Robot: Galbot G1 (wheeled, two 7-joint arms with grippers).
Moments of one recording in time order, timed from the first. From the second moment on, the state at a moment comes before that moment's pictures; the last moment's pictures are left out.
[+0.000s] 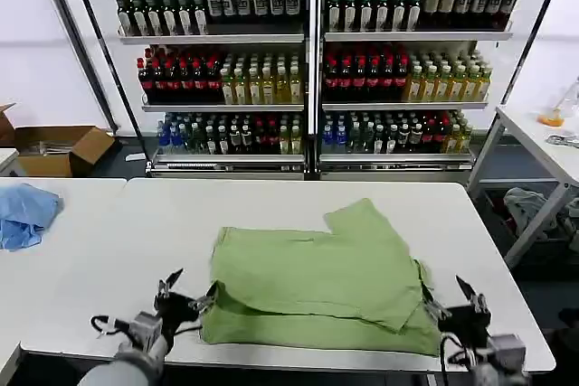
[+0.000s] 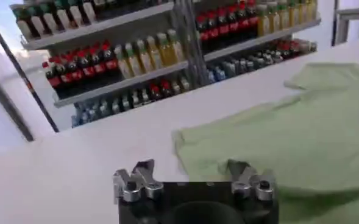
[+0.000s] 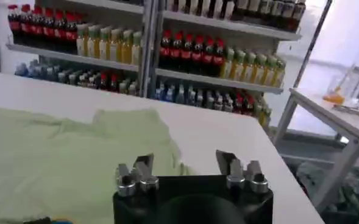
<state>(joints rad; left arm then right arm) 1.34 -0.96 -0.33 -2.06 -0.38 0.51 -0.20 -1.46 0.98 0.54 2.16 0.53 -0.48 0.29</state>
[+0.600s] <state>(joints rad) 0.90 -1.01 -0.11 -1.71 -0.44 0.56 -0.21 -0.90 1.01 0.24 1.73 0.70 -0.56 0.33</state>
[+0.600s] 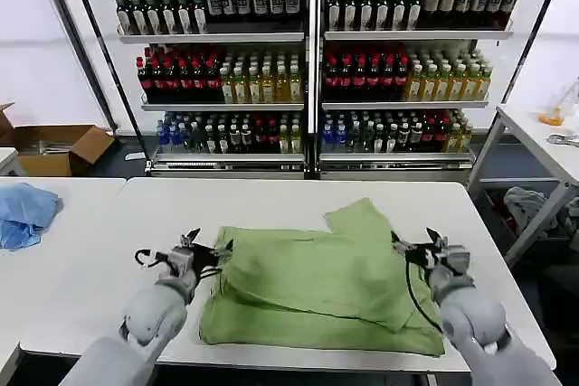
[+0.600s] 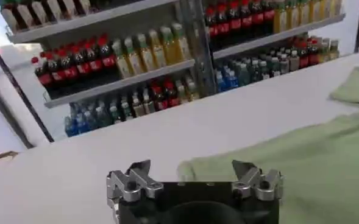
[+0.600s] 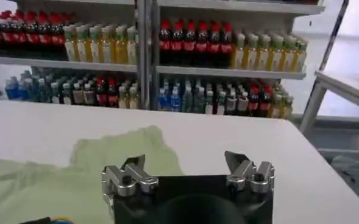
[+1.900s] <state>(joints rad) 0.75 -1.04 0.00 -1.52 -0.64 0.58 -0.18 -0.46 1.21 0.02 1.11 0.78 -0.57 0.24</state>
